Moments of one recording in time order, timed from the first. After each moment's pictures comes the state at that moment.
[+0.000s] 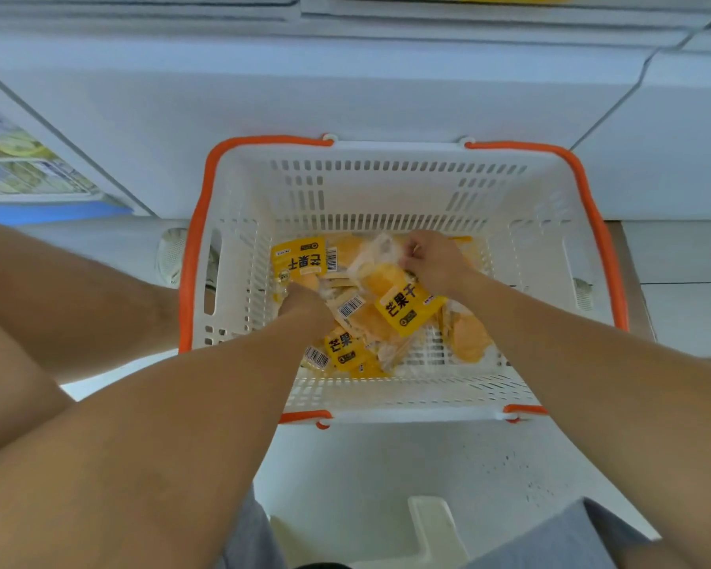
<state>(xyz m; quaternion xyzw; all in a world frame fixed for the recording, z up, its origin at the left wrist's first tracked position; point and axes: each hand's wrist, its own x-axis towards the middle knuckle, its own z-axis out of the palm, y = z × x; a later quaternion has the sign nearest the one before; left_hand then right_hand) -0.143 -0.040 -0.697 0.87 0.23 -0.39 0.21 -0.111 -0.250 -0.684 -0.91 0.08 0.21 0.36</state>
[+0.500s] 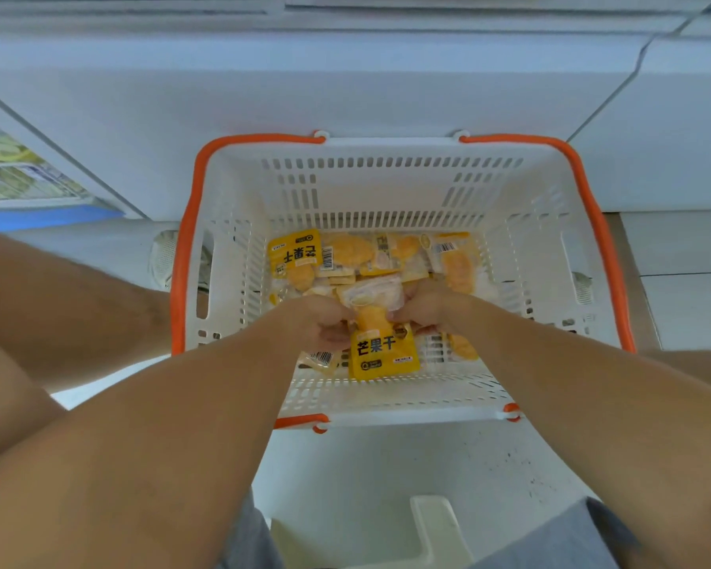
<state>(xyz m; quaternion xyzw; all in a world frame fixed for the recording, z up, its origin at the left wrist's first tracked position) -0.144 -0.052 -0.692 0.60 0.33 -0.52 0.51 -0.147 -0.242 -0.717 -0.79 0.21 0.42 0.39</state>
